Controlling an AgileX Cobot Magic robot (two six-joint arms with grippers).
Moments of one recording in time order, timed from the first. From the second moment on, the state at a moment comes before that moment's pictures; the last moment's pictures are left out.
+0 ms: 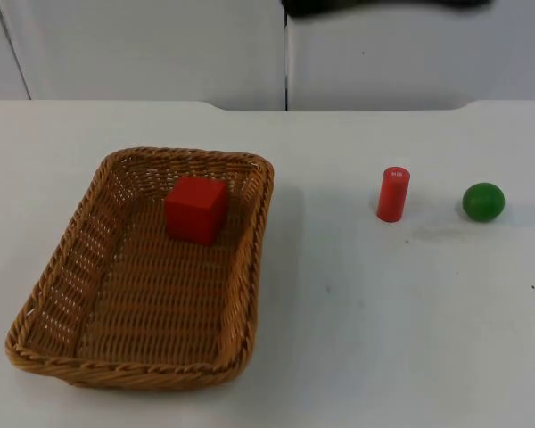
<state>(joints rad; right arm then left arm) 0.86 1.24 -1.08 0.30 0.49 -0.43 0.00 0.73 -0.76 -0.38 0.86 0.29</state>
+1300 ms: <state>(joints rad) 0.86 0.58 -0.58 0.29 0.52 -0.35 0.00 0.20 -0.55 -0.34 0.97 0.27</state>
